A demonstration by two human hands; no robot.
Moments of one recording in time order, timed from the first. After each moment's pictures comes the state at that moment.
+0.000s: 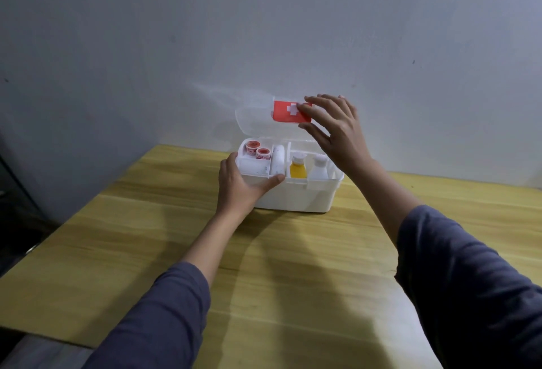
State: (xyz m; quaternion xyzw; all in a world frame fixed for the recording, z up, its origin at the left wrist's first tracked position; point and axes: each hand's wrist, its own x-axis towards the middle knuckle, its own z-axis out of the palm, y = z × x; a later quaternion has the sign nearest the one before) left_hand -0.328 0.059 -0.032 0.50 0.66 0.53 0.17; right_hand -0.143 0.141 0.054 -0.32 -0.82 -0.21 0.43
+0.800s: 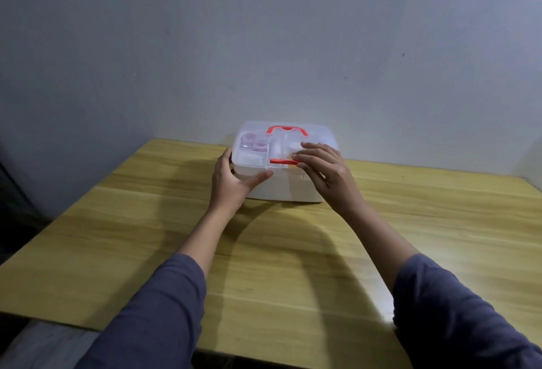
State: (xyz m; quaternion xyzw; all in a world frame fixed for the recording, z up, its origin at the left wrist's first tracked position) left_hand -0.335 0.048 -0.044 0.50 0.60 0.59 0.22; right_hand -0.130 0.088 -0.012 -0.26 -0.84 -0.05 0.47
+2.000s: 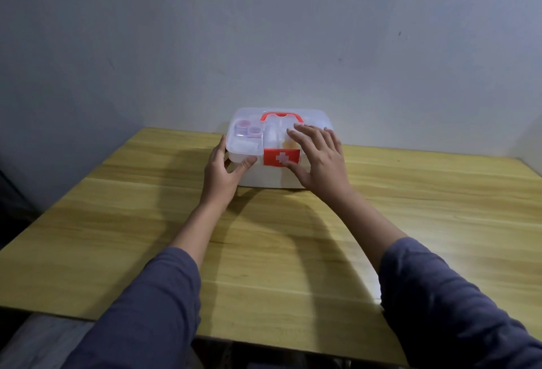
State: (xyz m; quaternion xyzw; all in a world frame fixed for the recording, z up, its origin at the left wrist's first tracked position) left_hand -0.339 0.052 -0.057 0.54 0.58 0.58 0.19; right_hand -0.137 0.086 -0.023 -0.41 -0.82 -0.15 0.38
